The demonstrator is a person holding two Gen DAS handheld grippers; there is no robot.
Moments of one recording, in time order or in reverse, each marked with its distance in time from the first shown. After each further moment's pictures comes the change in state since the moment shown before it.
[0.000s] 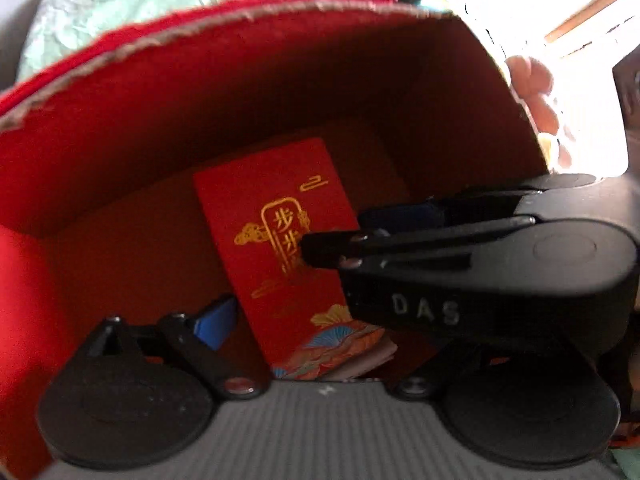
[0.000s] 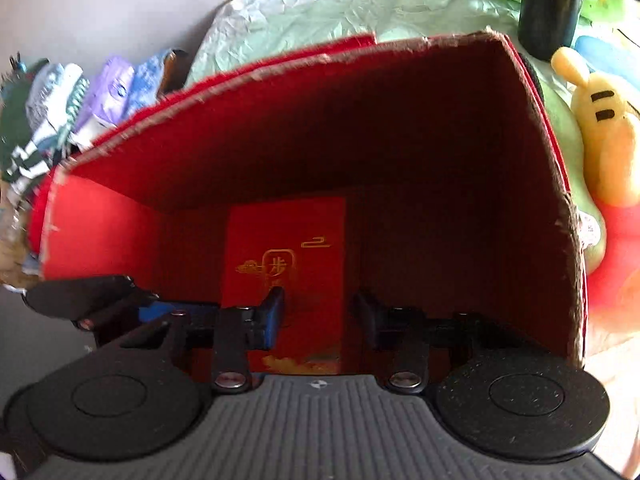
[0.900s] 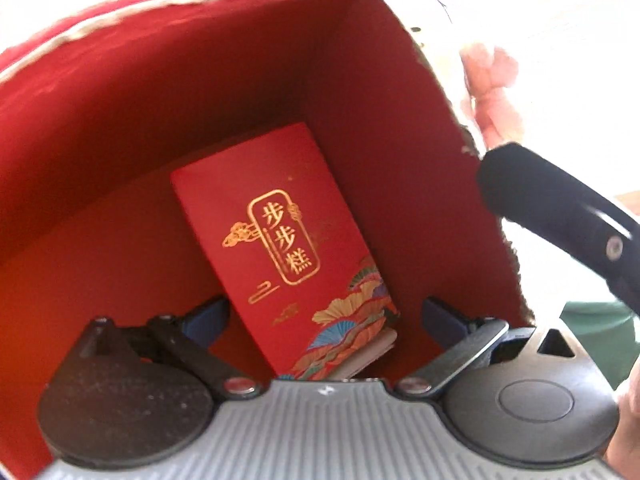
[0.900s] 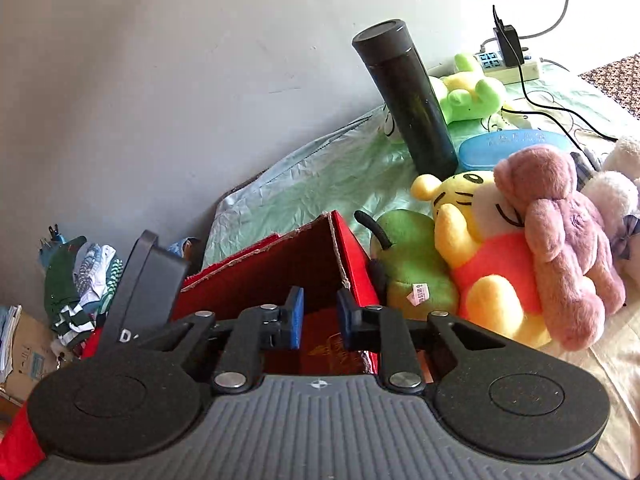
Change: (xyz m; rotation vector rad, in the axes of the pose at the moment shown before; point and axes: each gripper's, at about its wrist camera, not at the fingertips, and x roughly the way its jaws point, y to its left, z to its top) left arm 0.039 -0.073 0.038 0.040 0.058 -0.090; right arm -0.119 -0.065 -0.072 0.220 -0.546 0.104
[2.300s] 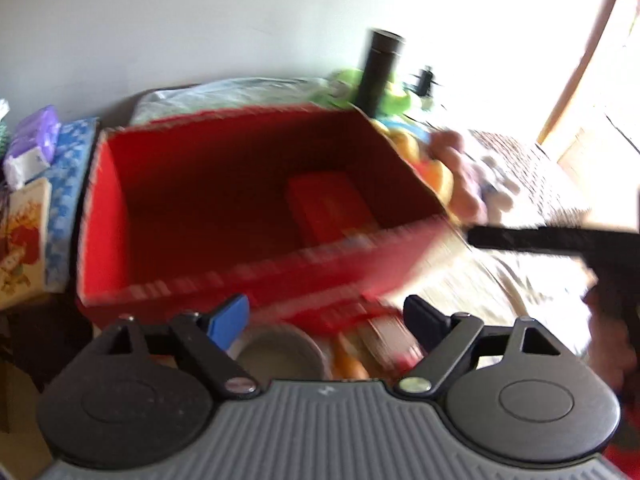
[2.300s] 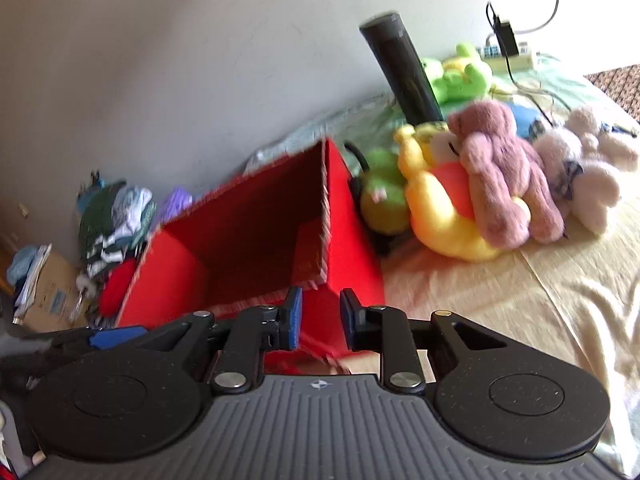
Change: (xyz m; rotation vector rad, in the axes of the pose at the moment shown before) left arm -0.098 -0.057 -0.235 0.003 -0.595 0.265; right arm -0.083 -0.046 -0.069 -0.107 0.079 0.090
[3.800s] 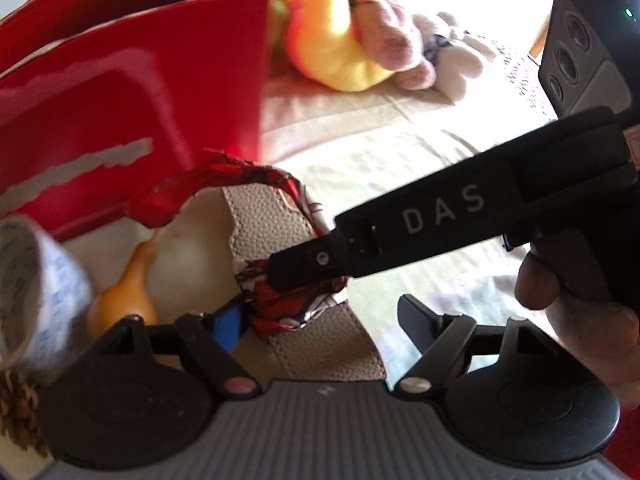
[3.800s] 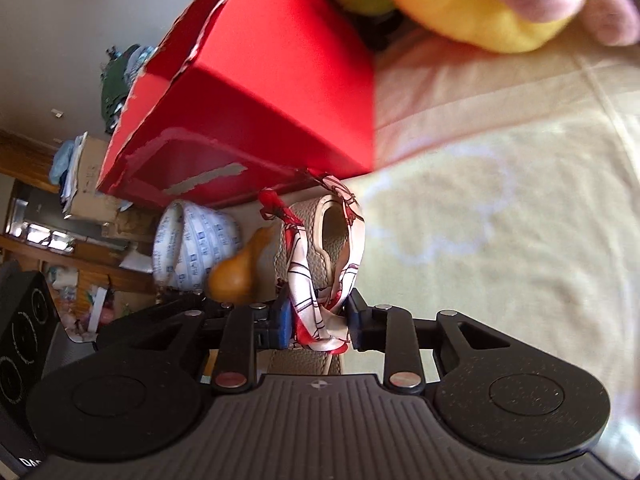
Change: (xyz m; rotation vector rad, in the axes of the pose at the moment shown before) left arm 0.130 -0.114 -0.047 0.037 0.232 -0.018; right arm 0.066 -0.074 -0.038 0.057 0.498 0.208
